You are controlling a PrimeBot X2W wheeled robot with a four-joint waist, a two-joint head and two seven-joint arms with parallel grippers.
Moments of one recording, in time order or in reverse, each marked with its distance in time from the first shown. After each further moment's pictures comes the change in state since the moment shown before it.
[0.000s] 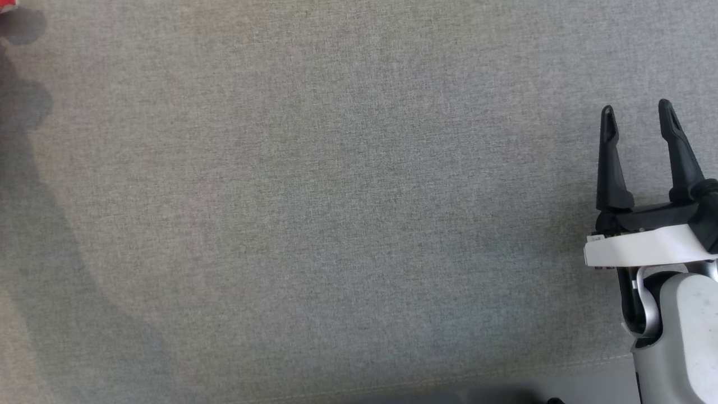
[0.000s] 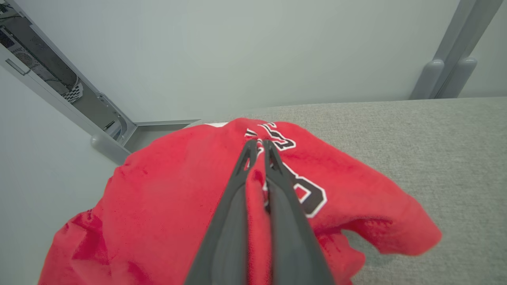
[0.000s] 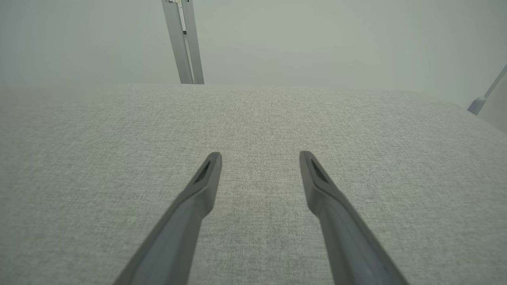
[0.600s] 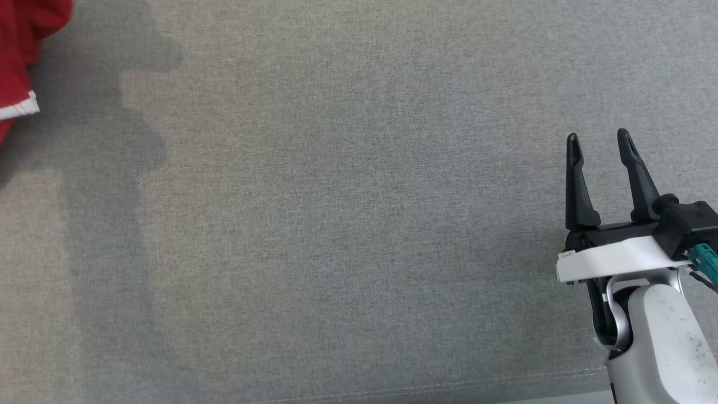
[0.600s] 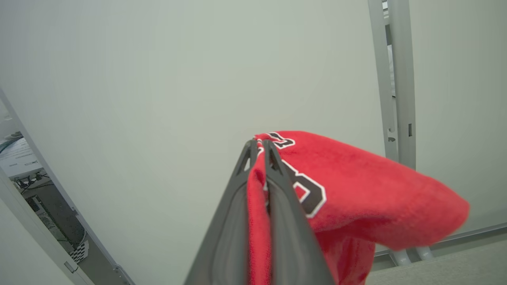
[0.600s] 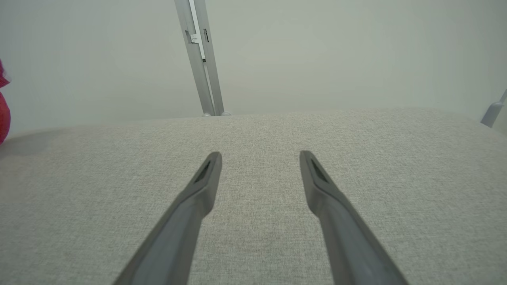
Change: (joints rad) left arm -0.098 0.026 -0.099 -0.262 0.018 -0.001 -0.103; right arm 0.002 0.033 0.044 0.127 0.047 0.000 -0.034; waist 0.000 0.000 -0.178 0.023
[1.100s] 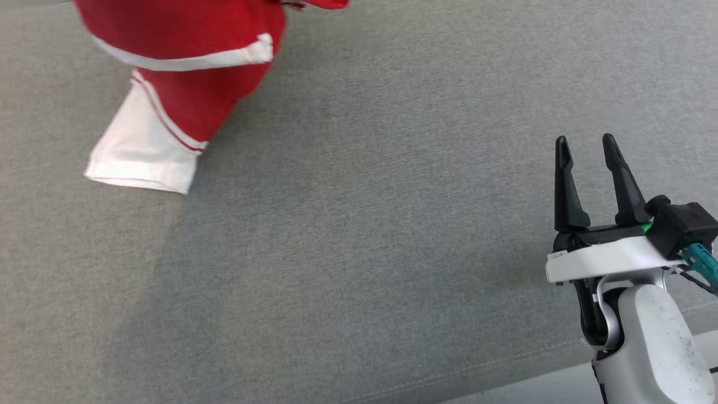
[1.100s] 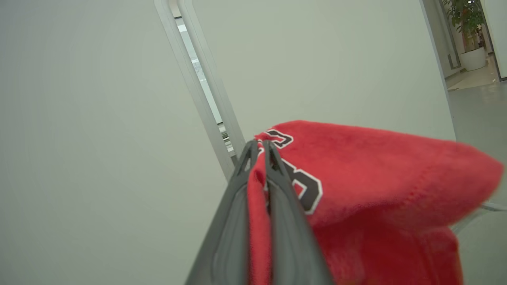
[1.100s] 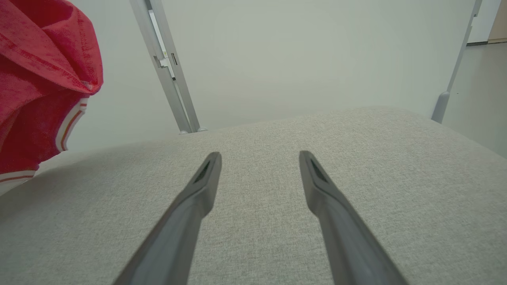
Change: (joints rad) left arm -0.111 -0.126 -0.162 -0.465 -0.012 0.000 0.254; right arm -0.008 0.017 0.025 0.033 0.088 0.000 -0.006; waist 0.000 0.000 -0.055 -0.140
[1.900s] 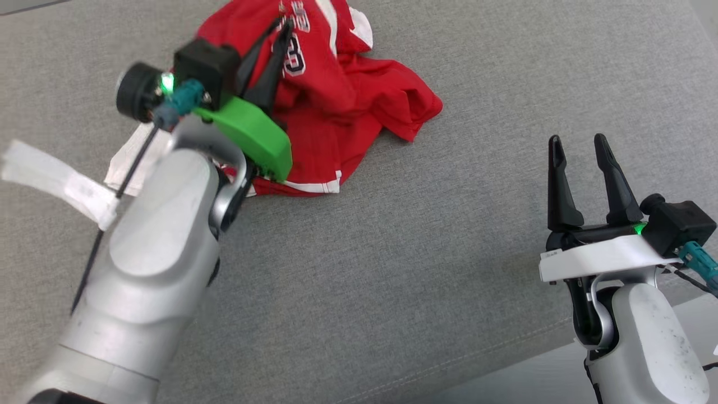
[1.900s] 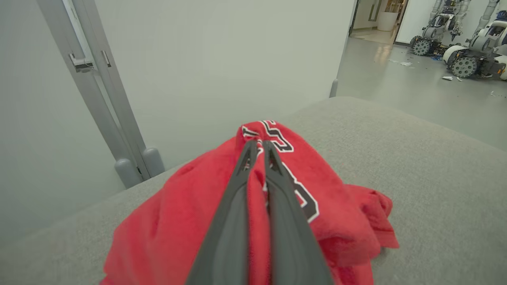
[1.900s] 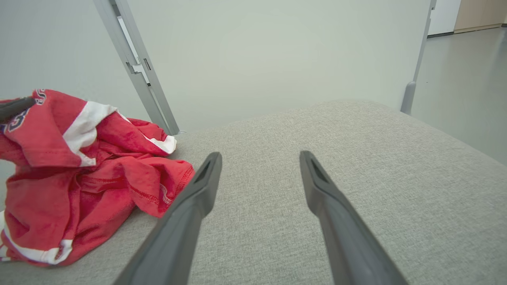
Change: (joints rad) left arm 0.460 -0.214 -0.192 0.222 -0.100 0.038 -0.182; right arm -0.008 0.001 0.028 0.006 0.057 0.000 0.000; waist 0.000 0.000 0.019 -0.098
